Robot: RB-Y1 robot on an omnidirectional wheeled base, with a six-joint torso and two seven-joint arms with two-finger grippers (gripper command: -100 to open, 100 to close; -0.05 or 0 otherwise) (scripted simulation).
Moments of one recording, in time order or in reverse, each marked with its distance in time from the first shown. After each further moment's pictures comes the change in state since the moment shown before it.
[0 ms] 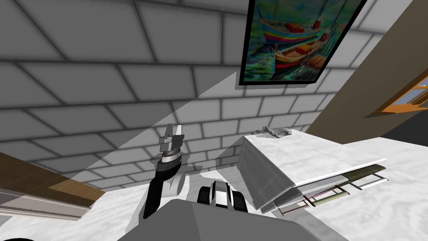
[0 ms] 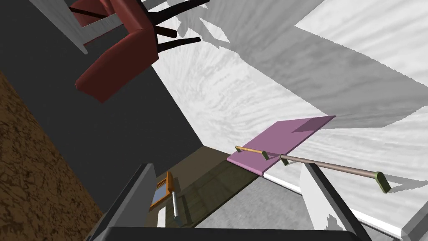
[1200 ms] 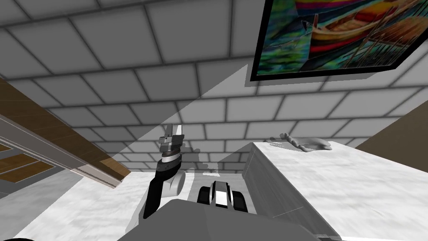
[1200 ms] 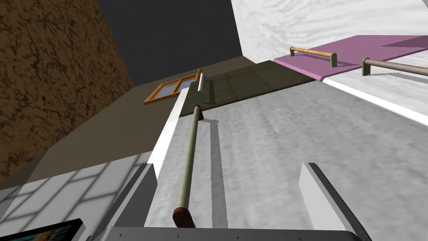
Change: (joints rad) left arm 0.000 0.000 0.000 0.000 0.000 0.000 0.000; right arm -0.131 -0.019 0.074 0.220 0.194 0.278 0.065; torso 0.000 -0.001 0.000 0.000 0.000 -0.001
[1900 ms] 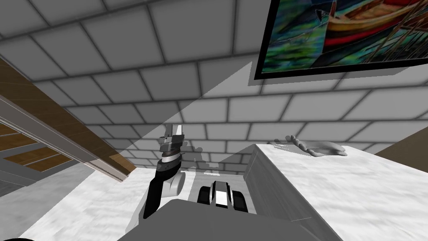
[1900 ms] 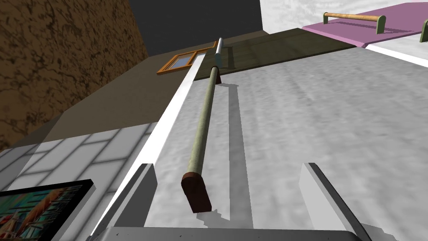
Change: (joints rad) left arm 0.000 0.000 0.000 0.000 0.000 0.000 0.000; right arm -0.048 -0.028 0.014 0.051 0.036 0.050 0.033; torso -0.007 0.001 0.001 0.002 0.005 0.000
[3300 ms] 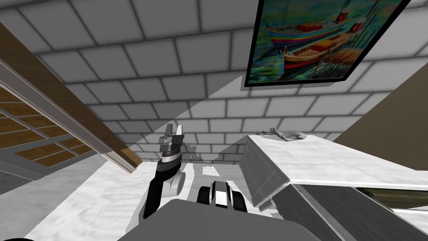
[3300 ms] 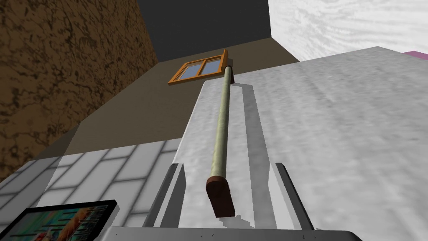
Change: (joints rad) left arm 0.000 0.000 0.000 0.000 0.000 0.000 0.000; right arm 0.031 -0.071 -0.001 -0.046 -0.001 -0.033 0.005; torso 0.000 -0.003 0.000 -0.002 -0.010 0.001
